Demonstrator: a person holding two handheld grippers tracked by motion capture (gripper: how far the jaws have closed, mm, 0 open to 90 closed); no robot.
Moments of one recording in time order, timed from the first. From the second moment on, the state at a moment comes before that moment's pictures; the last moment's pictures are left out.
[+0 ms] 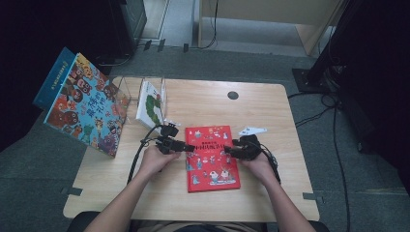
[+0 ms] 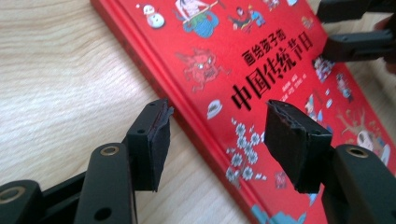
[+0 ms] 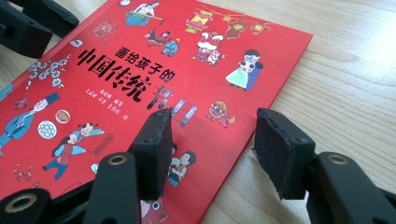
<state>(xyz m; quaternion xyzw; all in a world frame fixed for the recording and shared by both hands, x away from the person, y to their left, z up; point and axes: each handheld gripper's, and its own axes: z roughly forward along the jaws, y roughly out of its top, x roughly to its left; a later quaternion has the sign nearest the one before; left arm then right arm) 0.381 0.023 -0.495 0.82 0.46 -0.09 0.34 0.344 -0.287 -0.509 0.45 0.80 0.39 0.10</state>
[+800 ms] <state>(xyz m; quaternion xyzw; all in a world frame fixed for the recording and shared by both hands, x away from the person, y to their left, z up) 0.340 0.022 -0.499 0.82 0.44 -0.10 0.35 0.307 -0.279 -0.509 0.48 0.79 0.37 0.09</state>
